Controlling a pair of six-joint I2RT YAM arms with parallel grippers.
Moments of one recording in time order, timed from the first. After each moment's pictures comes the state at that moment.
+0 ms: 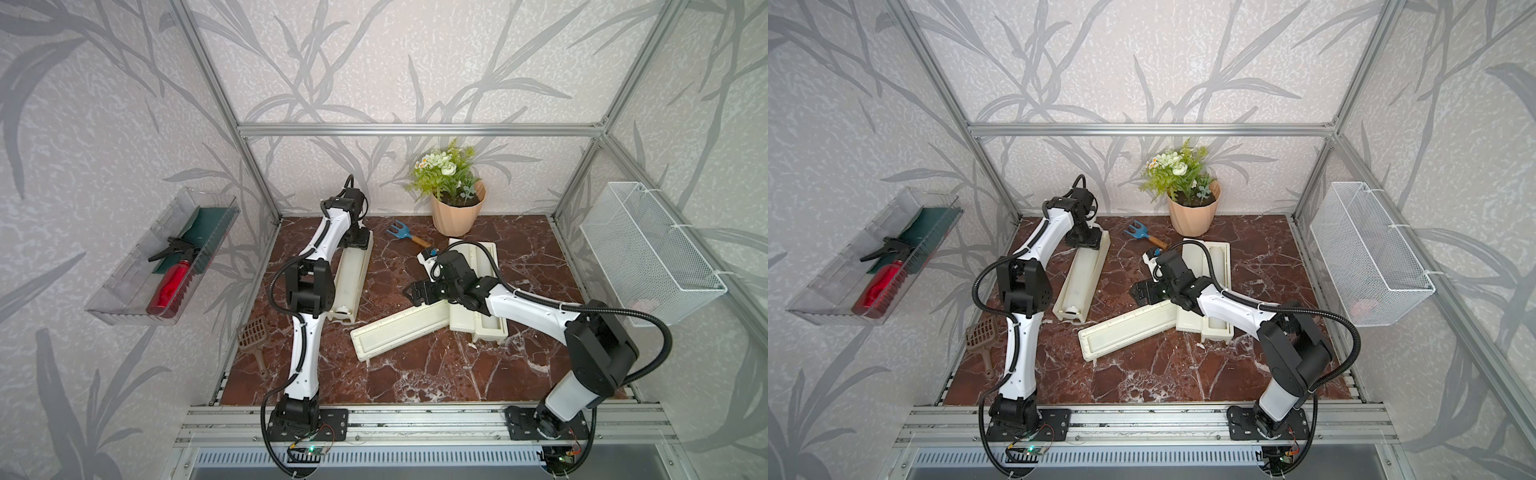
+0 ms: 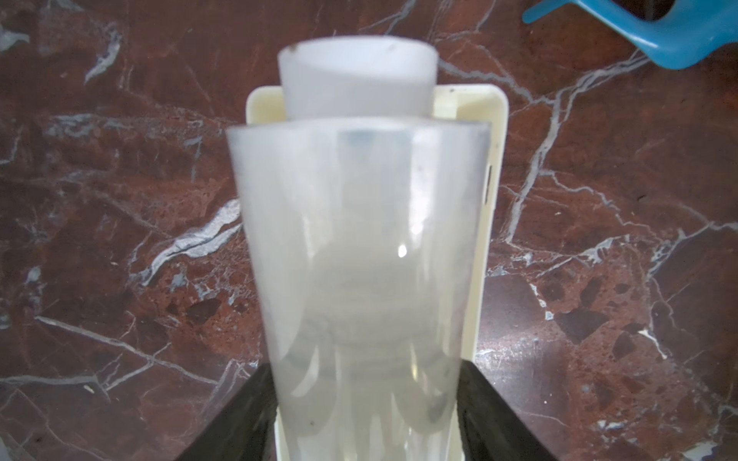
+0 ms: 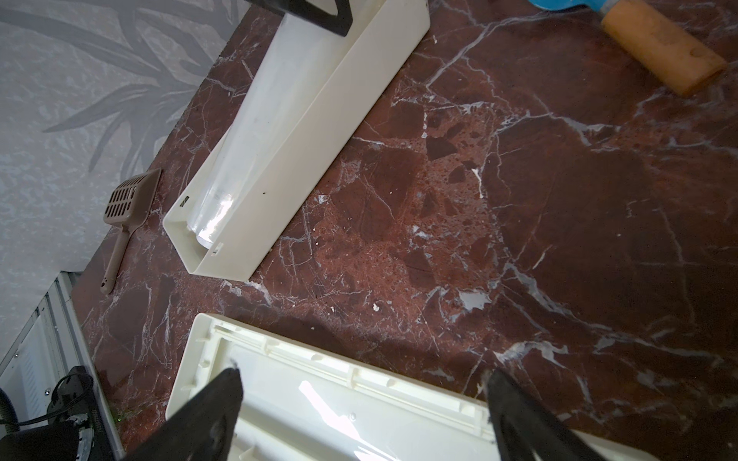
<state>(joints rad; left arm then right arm) -0.16 2.41 2.34 -1.24 -0.07 -0.05 0.70 1.66 1.07 -0.12 -0.23 0.37</state>
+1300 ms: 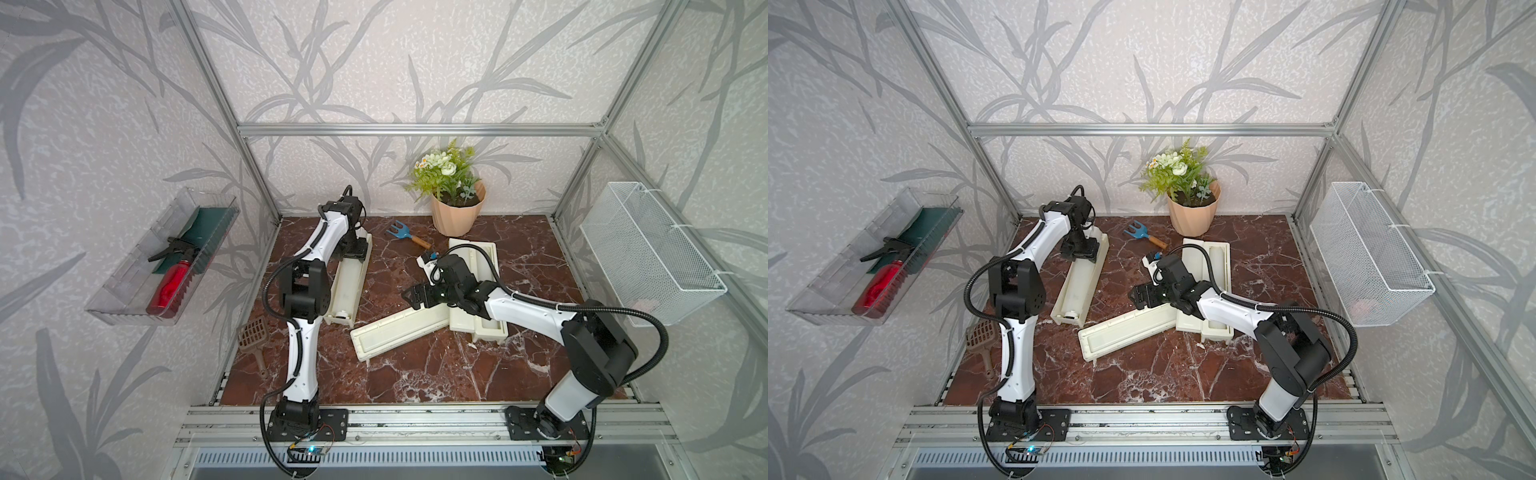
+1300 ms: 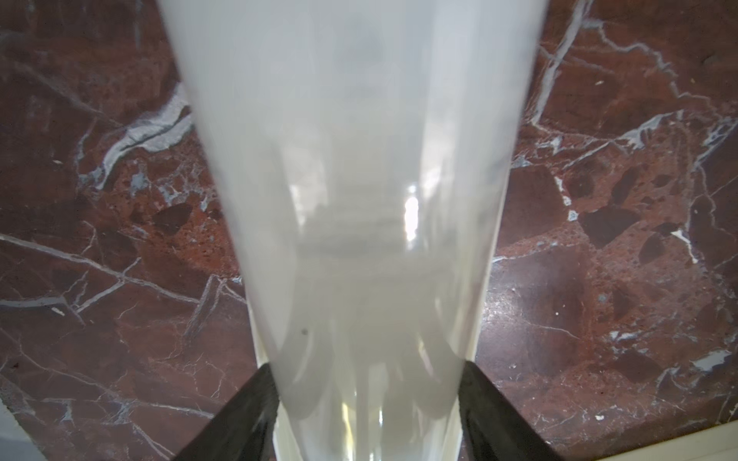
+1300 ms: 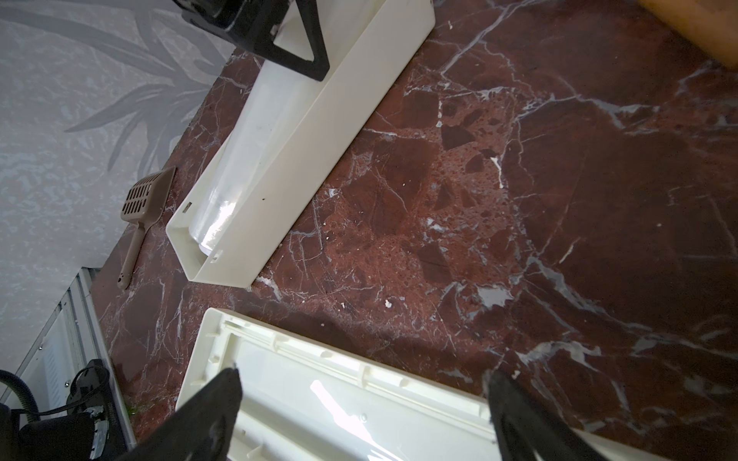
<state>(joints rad) -0.15 2.29 2.13 -1.28 -0.04 -0.06 0.70 1.66 1.02 -0.04 -0.26 0.40</state>
